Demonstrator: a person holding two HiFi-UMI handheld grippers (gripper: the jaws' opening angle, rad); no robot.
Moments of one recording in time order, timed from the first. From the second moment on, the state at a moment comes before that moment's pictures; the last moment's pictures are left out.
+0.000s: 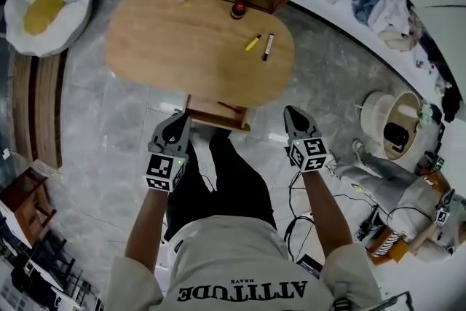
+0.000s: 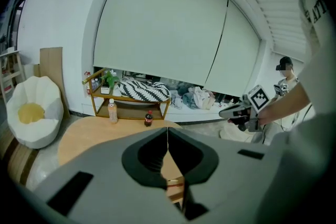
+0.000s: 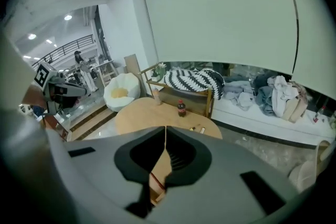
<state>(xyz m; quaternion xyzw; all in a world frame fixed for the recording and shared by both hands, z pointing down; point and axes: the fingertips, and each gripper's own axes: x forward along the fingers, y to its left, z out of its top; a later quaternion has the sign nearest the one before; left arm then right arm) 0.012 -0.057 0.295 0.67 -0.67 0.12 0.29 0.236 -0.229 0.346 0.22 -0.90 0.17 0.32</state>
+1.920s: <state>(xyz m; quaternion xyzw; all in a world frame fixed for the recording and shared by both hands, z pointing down) 0.024 -0.096 0.606 0.64 -0.65 0.12 0.38 0.153 -0.425 0.770 0.35 -0.78 0.22 0.46</state>
